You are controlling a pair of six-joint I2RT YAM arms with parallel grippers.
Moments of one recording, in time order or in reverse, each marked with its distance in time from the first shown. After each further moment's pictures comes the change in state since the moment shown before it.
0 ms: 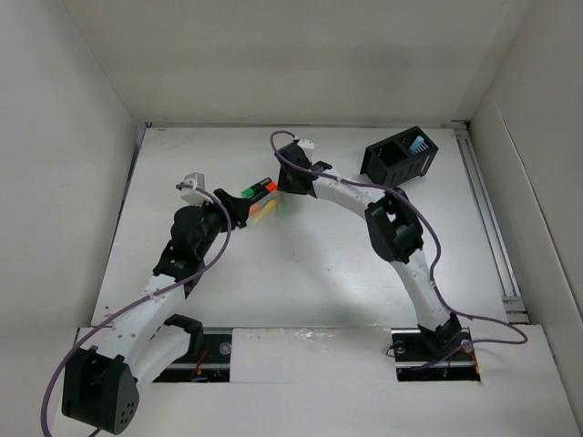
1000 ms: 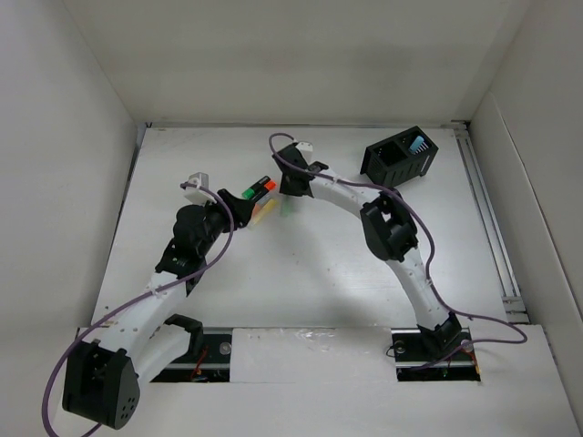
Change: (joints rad) left arm 0.000 0.035 -0.002 0.017 0.040 0.000; right arm -0.004 0.076 0.090 -0.062 0.008 0.024
